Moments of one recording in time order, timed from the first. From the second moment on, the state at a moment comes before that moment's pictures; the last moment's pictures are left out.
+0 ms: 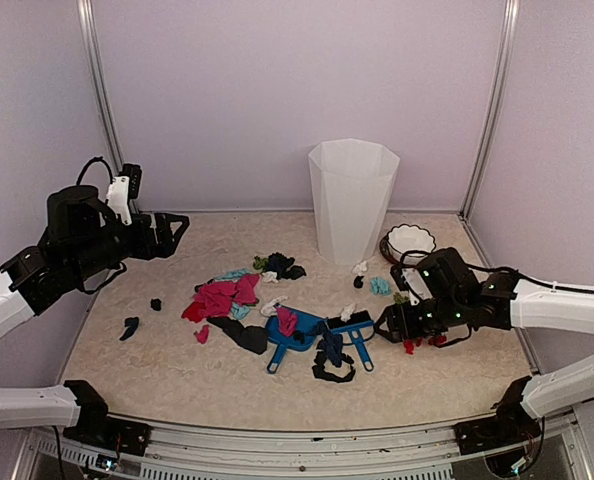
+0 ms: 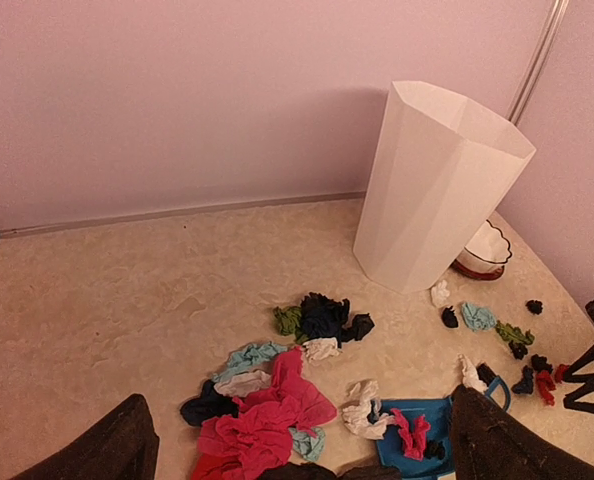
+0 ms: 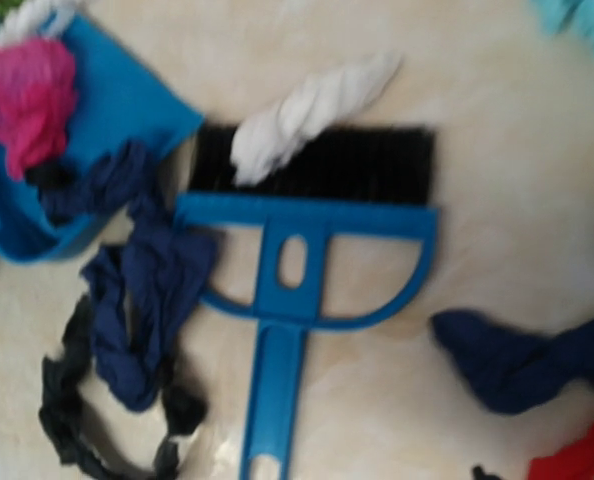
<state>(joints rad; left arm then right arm) -0.58 0.88 0.91 -0.30 -0.15 -0.24 0.76 1.17 0.69 -0.37 -0.05 0.47</state>
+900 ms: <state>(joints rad) -0.60 0.88 0.91 -0.31 -0.18 -0.24 0.95 1.54 0.81 -0.42 0.10 0.64</state>
